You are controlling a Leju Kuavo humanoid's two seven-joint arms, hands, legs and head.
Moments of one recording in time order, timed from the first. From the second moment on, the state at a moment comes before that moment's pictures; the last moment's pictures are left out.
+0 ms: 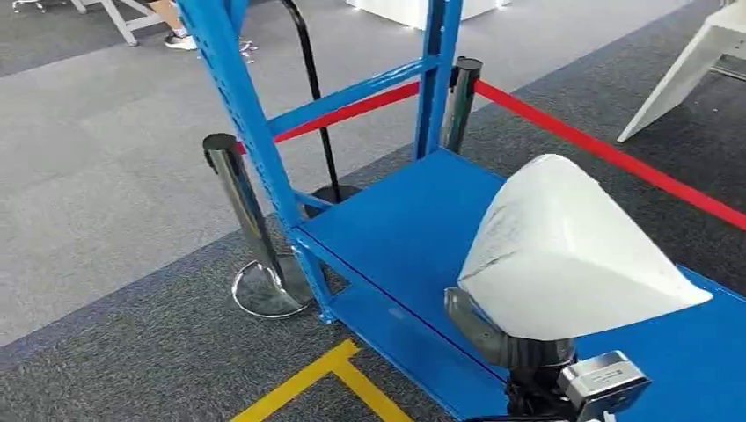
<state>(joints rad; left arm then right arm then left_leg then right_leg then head) -0.03 -0.19 1.24 -0.36 -1.07 0.07 -0.57 0.15 -0.06 0.38 -1.94 0.44 -0.28 -0.42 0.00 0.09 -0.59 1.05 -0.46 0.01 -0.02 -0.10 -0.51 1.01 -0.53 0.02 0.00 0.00</state>
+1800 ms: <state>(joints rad) -0.05 -0.17 1.23 -0.32 -1.11 0.11 -0.57 0.09 -0.09 0.48 -1.93 0.37 -0.20 -0.38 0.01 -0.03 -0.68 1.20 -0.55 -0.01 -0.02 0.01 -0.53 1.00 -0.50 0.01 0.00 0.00</state>
